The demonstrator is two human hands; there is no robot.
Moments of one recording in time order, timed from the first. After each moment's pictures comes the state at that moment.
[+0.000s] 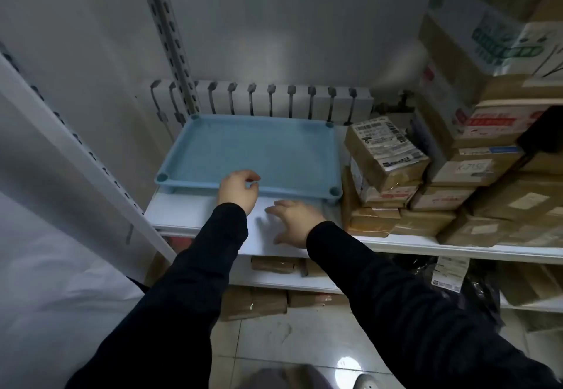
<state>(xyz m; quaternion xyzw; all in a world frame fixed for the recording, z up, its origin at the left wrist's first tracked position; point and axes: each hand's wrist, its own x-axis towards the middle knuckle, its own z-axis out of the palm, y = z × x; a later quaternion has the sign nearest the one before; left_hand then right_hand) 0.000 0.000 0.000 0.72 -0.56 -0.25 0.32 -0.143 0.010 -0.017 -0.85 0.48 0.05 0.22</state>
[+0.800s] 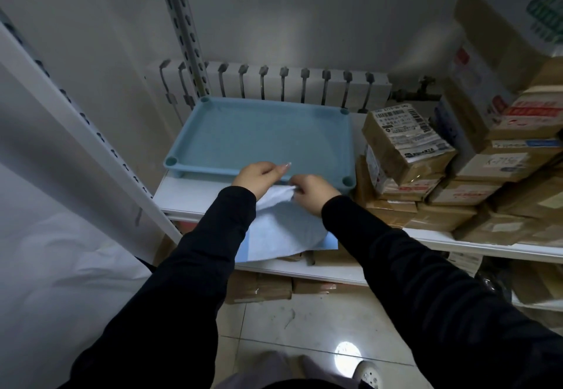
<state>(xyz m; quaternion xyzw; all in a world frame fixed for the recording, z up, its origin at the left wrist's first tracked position) 0.001 -0.001 0.004 0.67 -0.55 -0.41 0.29 -0.142 -0.016 -0.009 -0.79 0.52 -0.08 0.30</state>
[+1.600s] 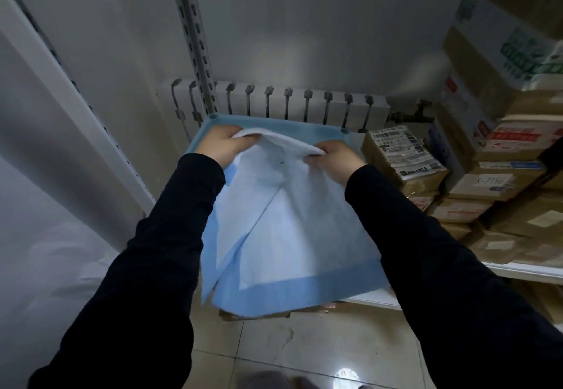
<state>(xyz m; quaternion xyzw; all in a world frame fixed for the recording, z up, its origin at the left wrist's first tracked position) 0.040 0.004 0.098 0.65 -0.53 -0.35 0.41 -0.158 -0.033 0.078 -0.68 0.58 -0.20 0.39</state>
